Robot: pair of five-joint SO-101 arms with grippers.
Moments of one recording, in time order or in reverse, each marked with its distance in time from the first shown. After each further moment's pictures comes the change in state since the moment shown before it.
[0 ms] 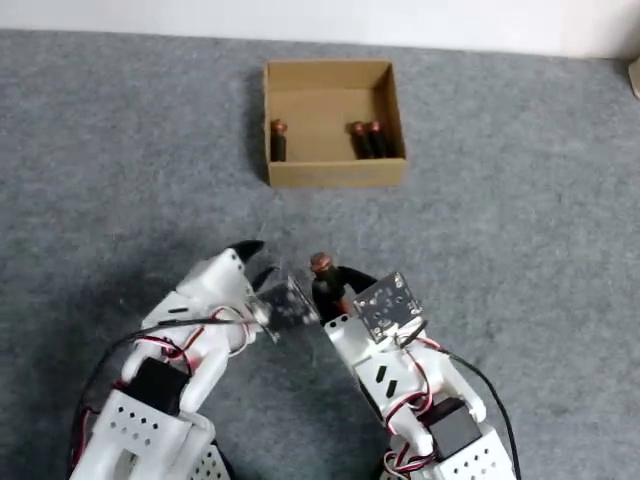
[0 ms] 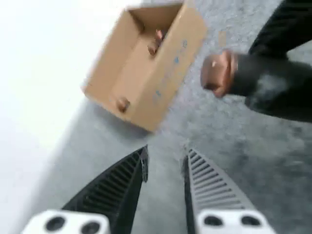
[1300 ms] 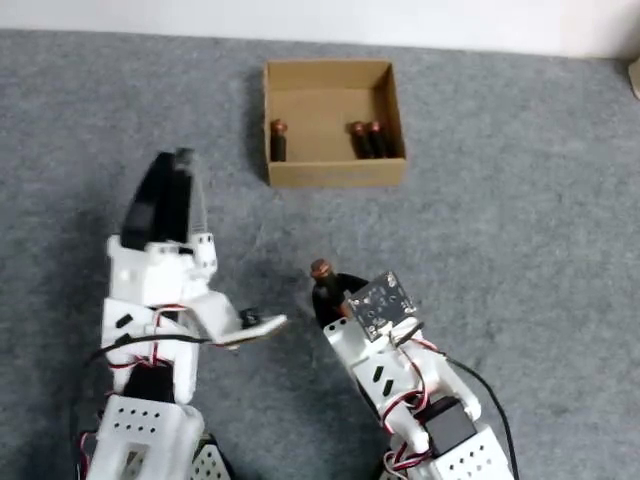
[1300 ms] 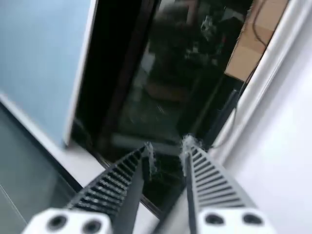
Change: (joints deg) left arm -17.8 -0.1 15.7 -75.2 -18.1; right arm 0.1 0.0 3.0 0.0 0.0
